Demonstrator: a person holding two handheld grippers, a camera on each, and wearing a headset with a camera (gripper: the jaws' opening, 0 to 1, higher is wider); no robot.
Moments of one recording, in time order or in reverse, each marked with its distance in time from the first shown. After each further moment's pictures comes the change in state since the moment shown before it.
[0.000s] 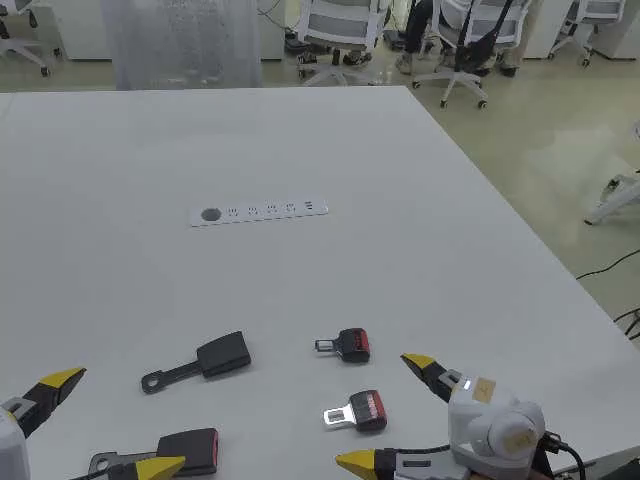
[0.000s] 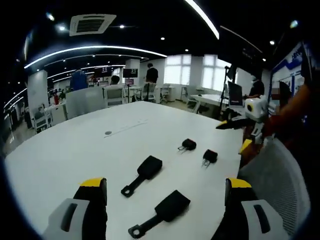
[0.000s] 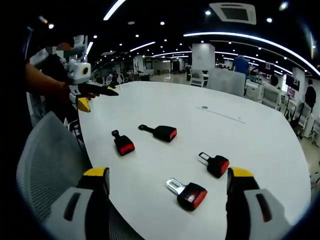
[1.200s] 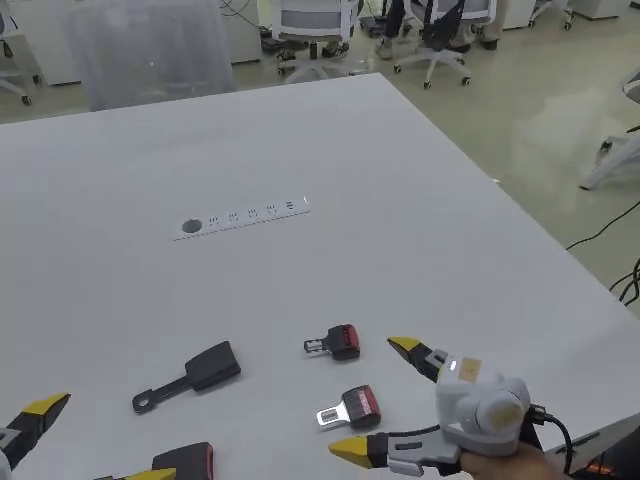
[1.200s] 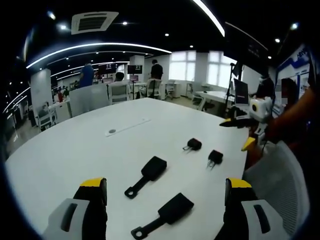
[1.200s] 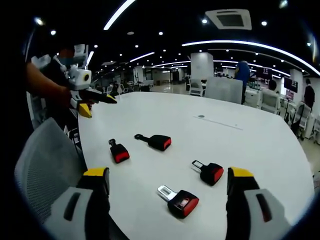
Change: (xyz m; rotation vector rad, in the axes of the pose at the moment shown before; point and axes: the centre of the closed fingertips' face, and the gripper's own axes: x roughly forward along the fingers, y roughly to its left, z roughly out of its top) left arm 0.005 0.000 -0.004 0.004 0.052 0.011; right arm 0.000 -0.011 0.003 0.003 -0.059 0.019
